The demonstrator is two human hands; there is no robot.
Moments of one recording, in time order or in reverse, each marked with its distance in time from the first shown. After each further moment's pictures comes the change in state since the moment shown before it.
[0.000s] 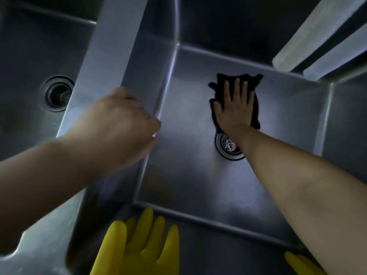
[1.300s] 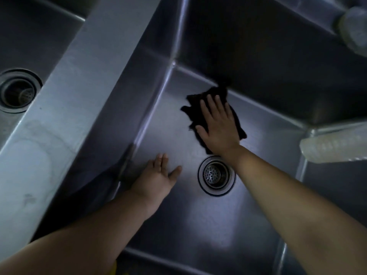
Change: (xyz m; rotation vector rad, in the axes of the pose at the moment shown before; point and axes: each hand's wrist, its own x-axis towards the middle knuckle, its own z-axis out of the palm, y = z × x) left_hand 0.071 0.094 0.168 -0.194 -0.574 -0.143; right_hand 0.051 0.009 -0.006 -0.057 0.051 -0.444
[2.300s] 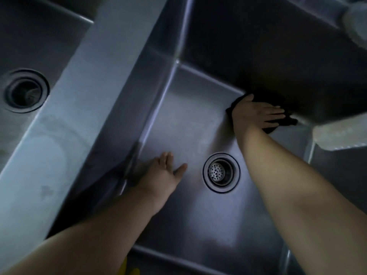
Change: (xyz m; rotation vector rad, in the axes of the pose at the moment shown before) left_hand -0.003 -0.001 -0.005 -0.038 -0.030 0.002; right_hand 0.043 0.021 -0.030 0.293 0.100 1.348
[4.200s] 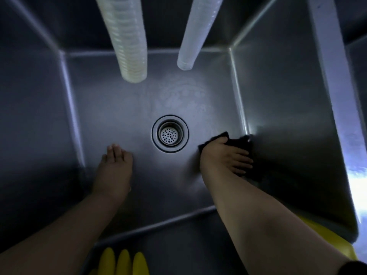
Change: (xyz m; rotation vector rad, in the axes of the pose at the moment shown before) left_hand -0.027 0.012 -0.027 0.172 -0.079 -0.022; right_hand -0.100 0.222 -0.003 0.161 0.064 0.915
